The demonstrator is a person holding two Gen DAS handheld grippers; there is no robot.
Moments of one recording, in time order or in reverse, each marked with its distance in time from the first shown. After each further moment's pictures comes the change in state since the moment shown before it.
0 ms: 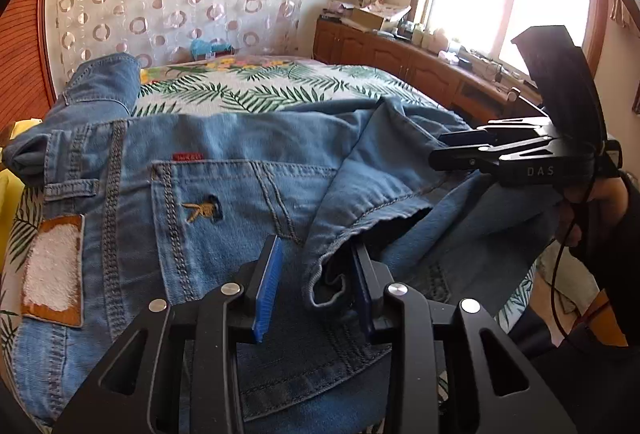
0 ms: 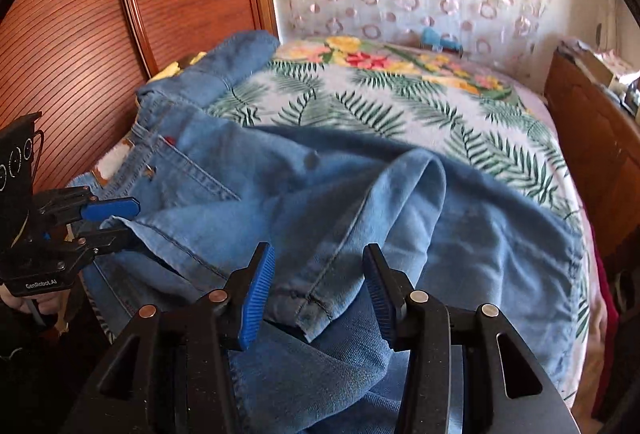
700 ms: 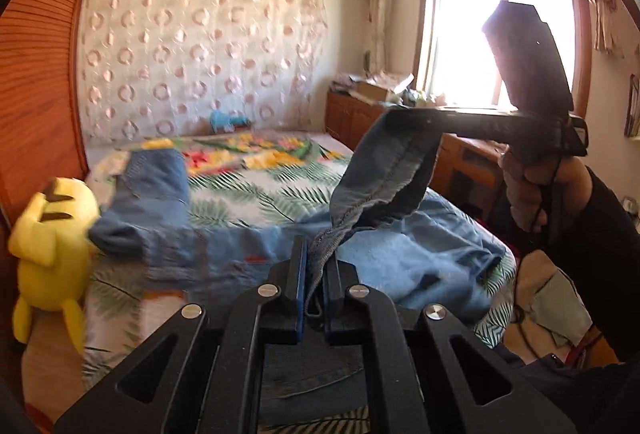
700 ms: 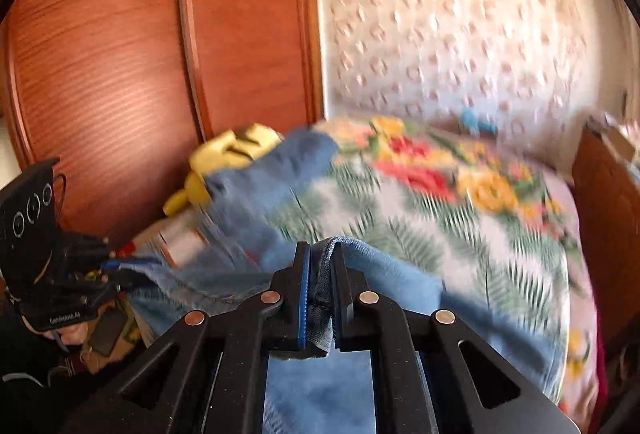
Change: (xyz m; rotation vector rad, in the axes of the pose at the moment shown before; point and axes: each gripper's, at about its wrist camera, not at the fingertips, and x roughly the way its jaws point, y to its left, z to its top) left arm -0.128 0.005 0.027 0.012 -0.280 0.067; right arm -0.098 0.069 0.095 -0.167 -0.321 0.125
